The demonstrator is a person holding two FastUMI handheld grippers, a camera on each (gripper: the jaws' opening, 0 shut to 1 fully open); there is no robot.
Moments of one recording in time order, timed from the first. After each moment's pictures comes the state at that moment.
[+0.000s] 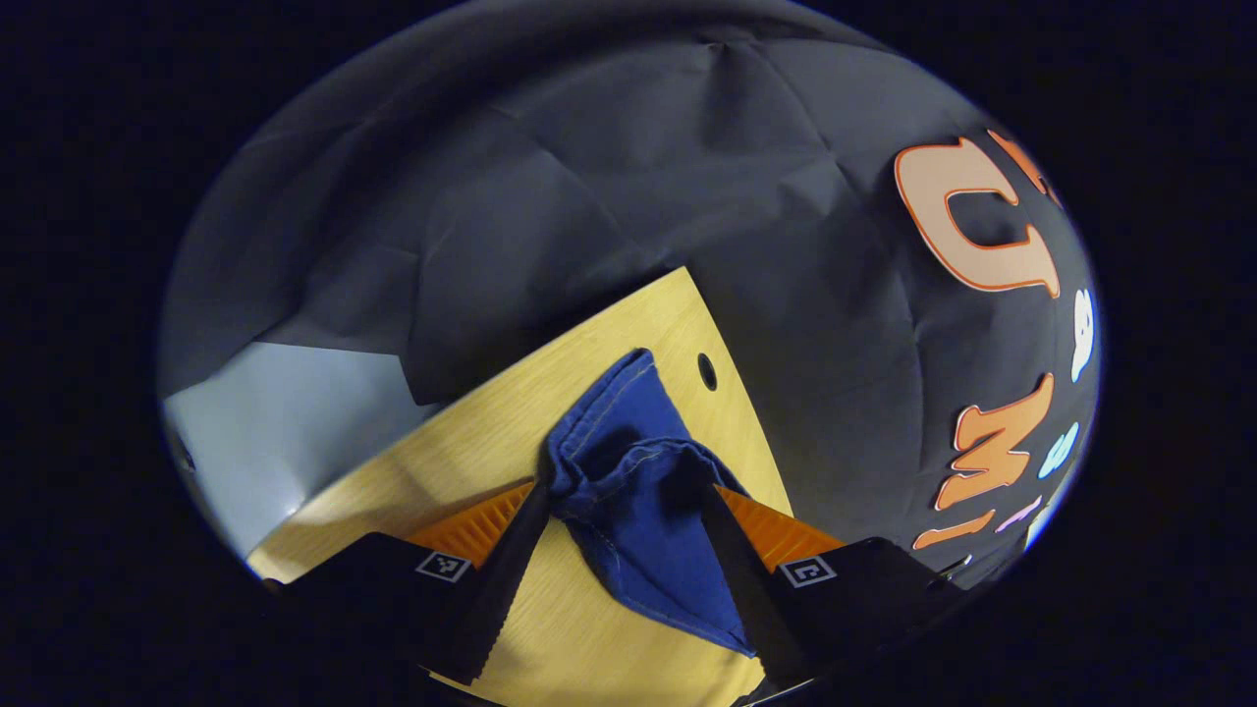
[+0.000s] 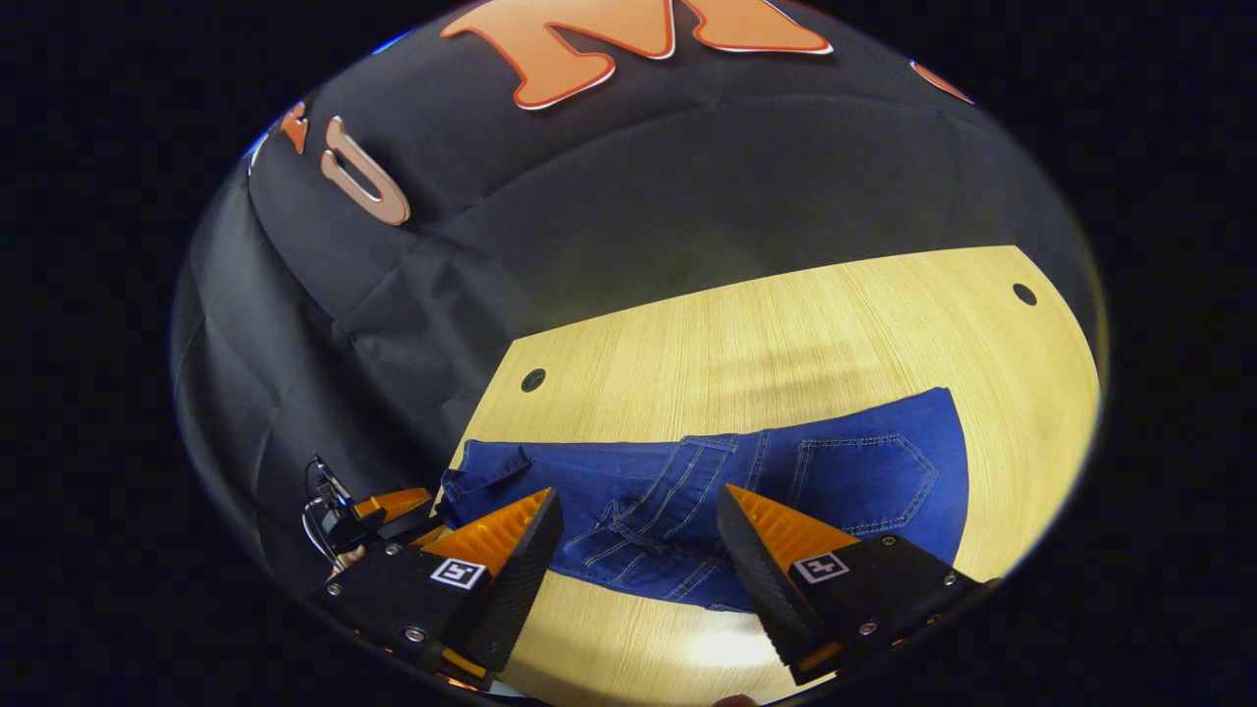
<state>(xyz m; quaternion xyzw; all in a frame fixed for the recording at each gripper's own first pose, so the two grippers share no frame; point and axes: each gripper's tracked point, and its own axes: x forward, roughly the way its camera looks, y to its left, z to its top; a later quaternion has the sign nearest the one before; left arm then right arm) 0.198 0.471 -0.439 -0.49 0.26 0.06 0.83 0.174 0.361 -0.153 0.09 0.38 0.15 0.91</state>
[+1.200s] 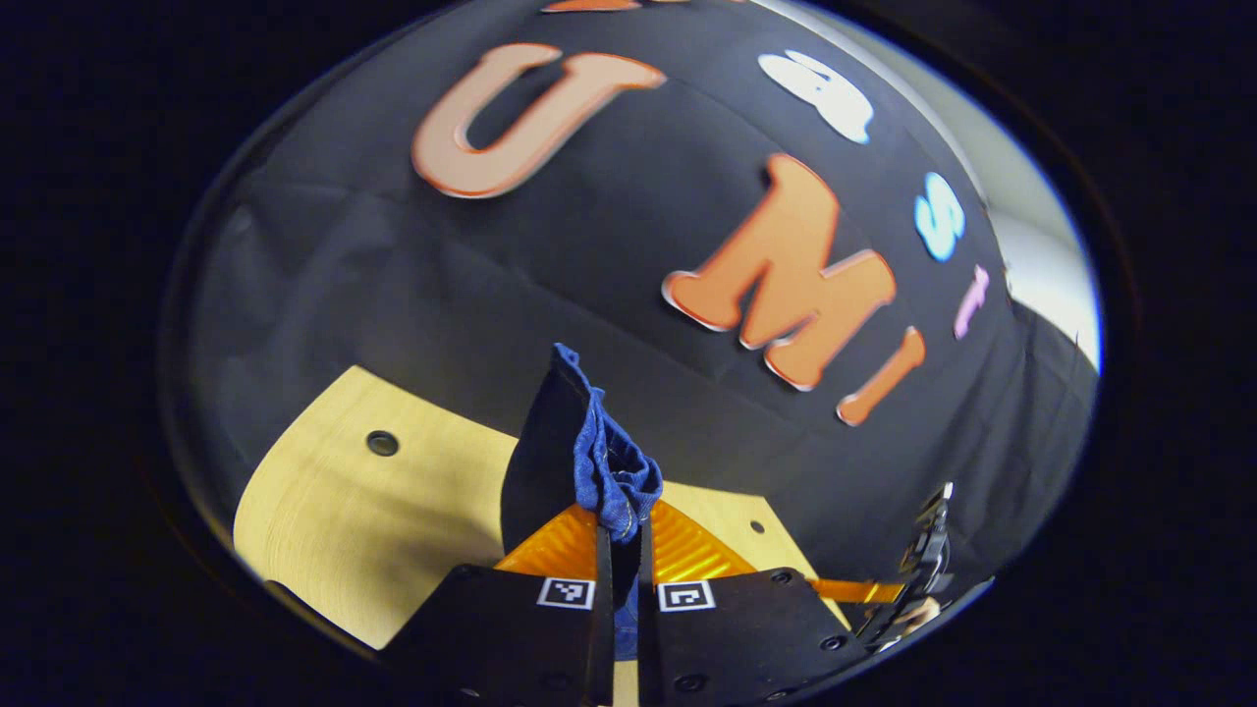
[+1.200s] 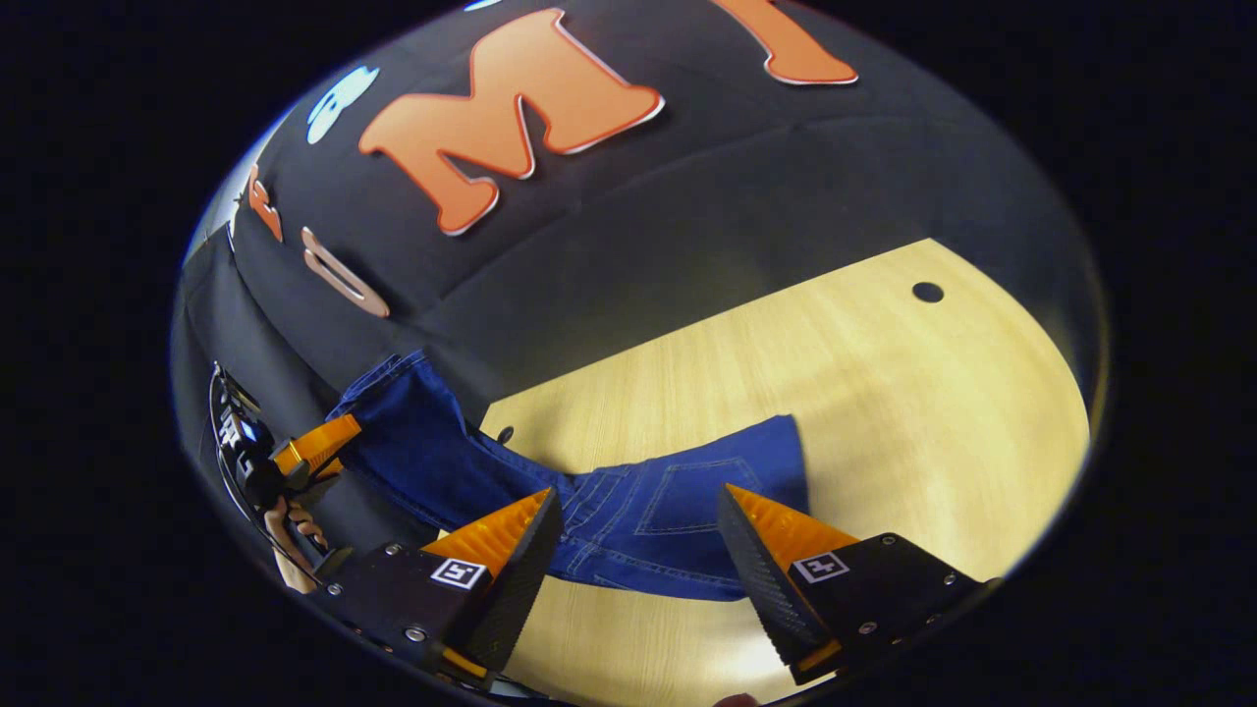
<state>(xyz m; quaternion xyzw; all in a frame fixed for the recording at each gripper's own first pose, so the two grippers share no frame) 0.245 0.155 -0.156 -0.20 0.17 -0.14 0.96 0.143 0.192 -0.070 0.16 0.30 0.11 0.94</state>
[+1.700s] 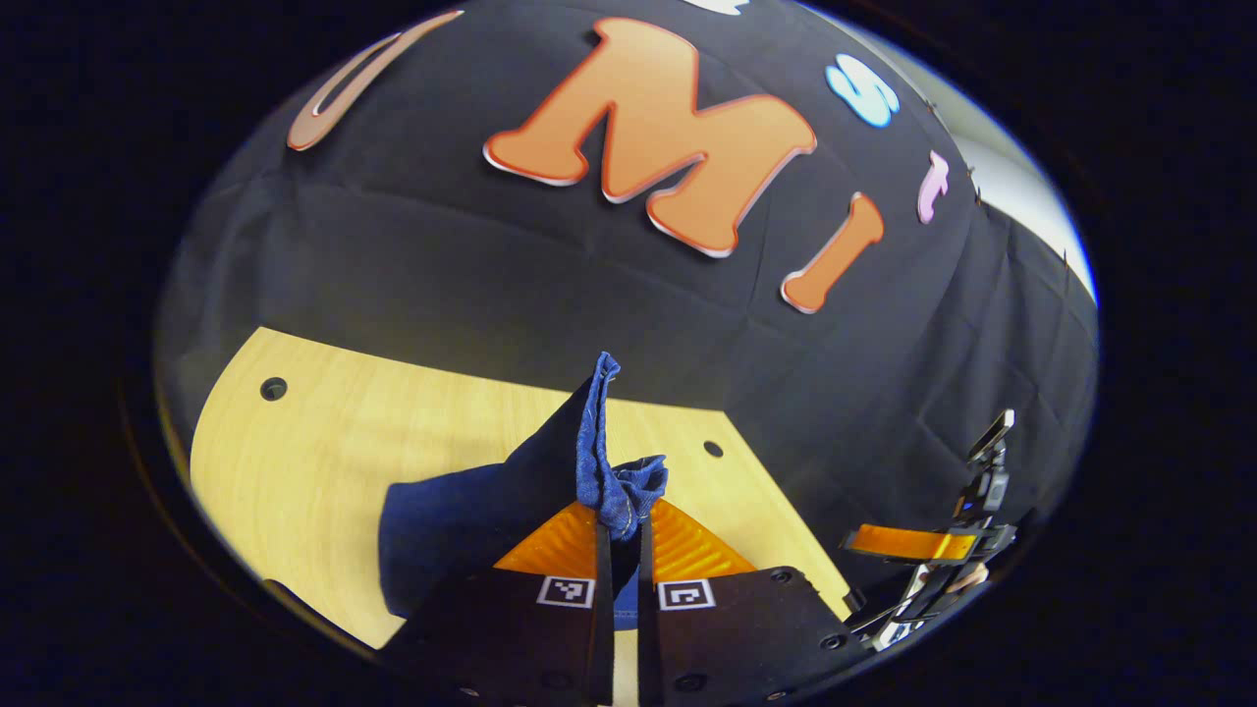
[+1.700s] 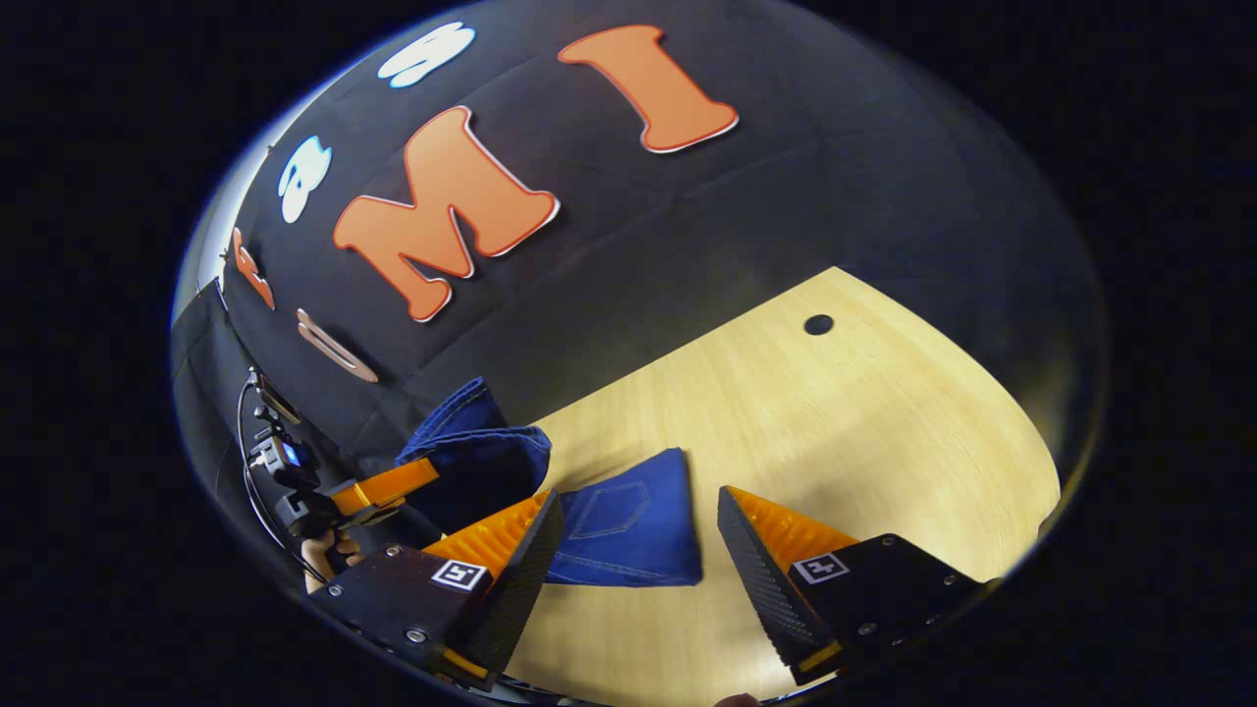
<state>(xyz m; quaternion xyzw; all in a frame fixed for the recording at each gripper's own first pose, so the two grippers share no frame) 0.245 -0.051 -0.240 -0.13 0.27 -0.19 0.93 0.088 0.062 -0.039 0.20 0.26 0.05 0.94</state>
